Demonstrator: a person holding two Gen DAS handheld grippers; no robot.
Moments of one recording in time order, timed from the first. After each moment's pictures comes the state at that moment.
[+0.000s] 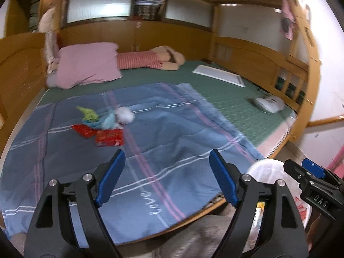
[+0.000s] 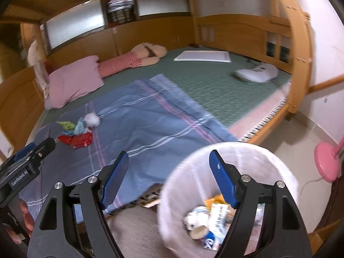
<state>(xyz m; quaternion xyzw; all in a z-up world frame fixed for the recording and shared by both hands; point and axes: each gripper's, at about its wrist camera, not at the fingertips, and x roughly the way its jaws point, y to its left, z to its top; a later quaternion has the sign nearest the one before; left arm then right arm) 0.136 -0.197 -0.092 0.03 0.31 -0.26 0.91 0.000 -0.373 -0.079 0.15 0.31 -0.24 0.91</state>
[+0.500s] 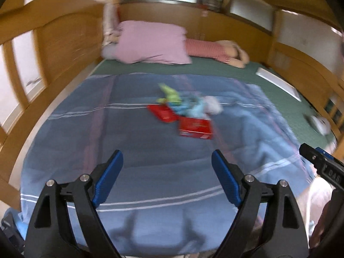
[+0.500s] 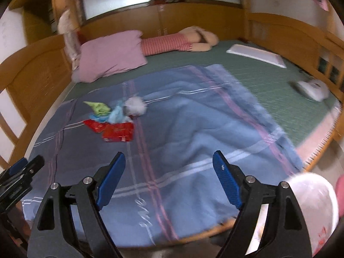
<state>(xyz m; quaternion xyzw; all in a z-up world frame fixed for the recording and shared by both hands) 0.233 -0.053 -0.136 -0.01 0.36 -0.09 0.93 0.163 -0.301 -0.112 0.11 0.36 -0.11 0.92</state>
